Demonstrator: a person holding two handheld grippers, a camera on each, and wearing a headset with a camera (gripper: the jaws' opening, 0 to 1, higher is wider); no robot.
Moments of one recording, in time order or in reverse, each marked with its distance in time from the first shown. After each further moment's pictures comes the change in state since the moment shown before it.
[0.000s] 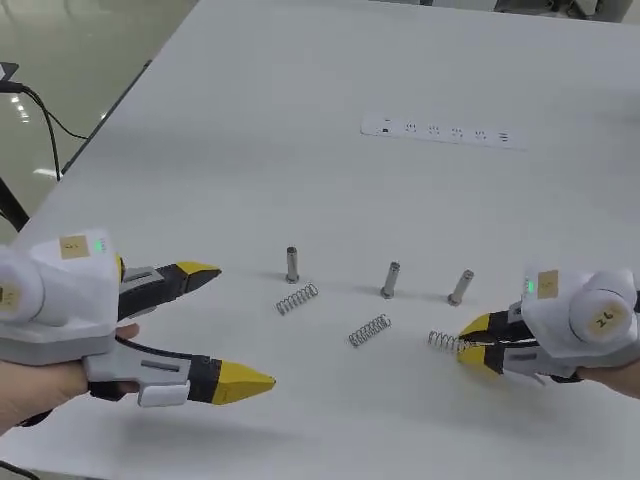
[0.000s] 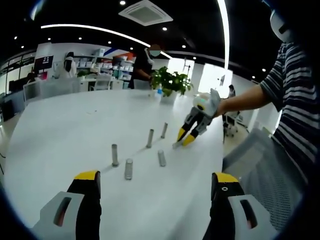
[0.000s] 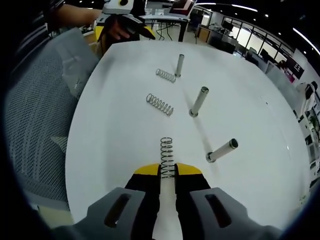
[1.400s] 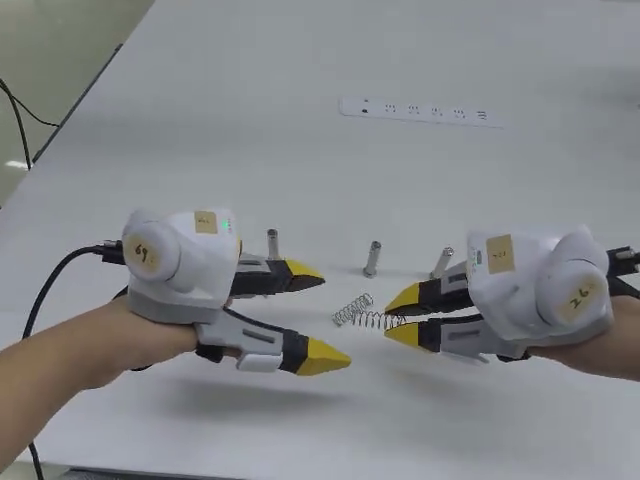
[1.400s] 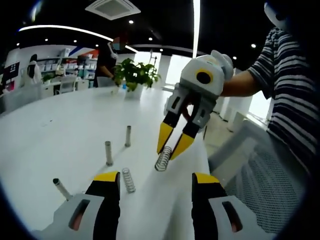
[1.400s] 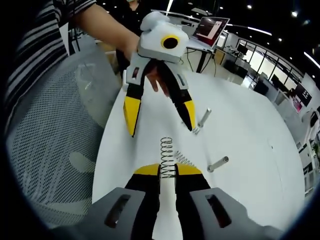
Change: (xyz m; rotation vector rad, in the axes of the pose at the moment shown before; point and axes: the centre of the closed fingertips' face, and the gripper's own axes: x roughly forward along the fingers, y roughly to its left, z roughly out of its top) left arm 0.087 -0.059 0.014 0.105 0.031 -0.282; right arm -0.015 0.047 0.095 -0.147 -0.152 0.056
